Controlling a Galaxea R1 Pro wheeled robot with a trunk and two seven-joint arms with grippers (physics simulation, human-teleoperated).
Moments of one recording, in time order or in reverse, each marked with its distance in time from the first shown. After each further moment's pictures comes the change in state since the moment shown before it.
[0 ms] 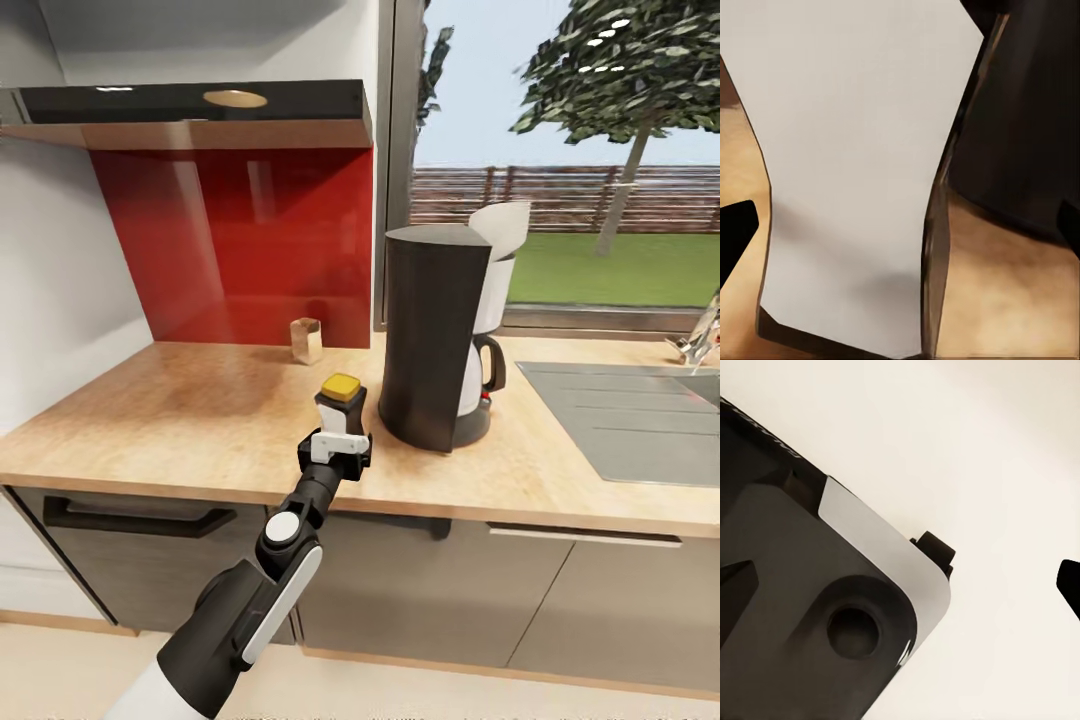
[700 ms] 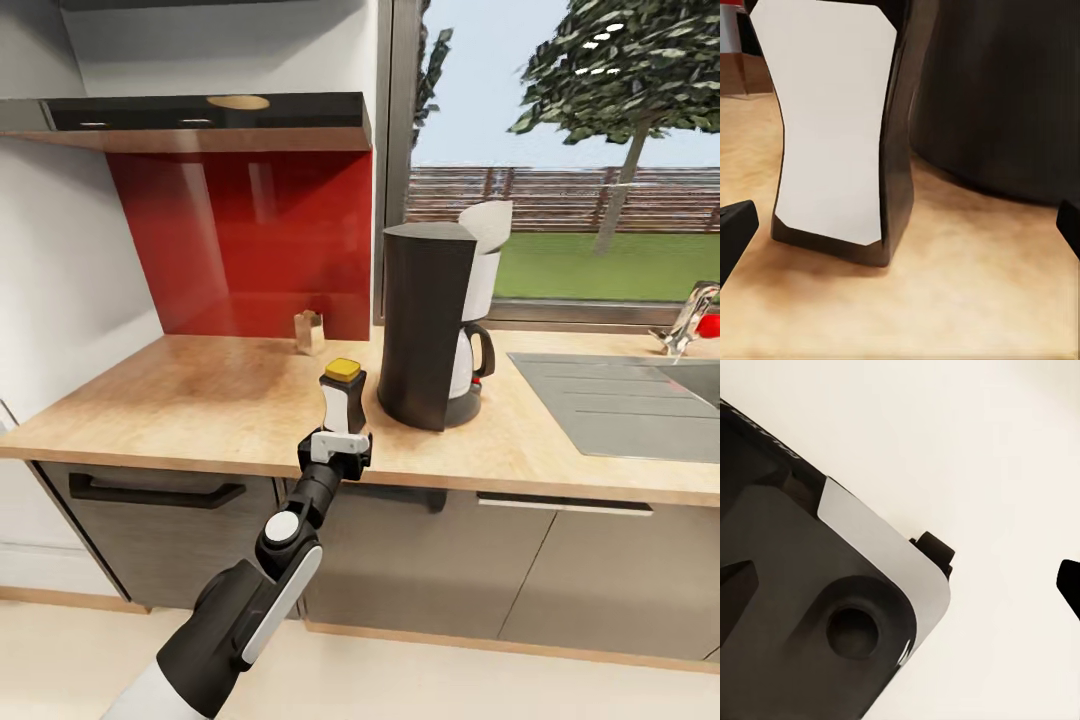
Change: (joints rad) left arm 0.000 0.000 0.001 -0.003 0.003 -0.001 -0.004; right arm 0.000 -0.001 -0.004 0.000 0.000 0.000 0.000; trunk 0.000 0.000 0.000
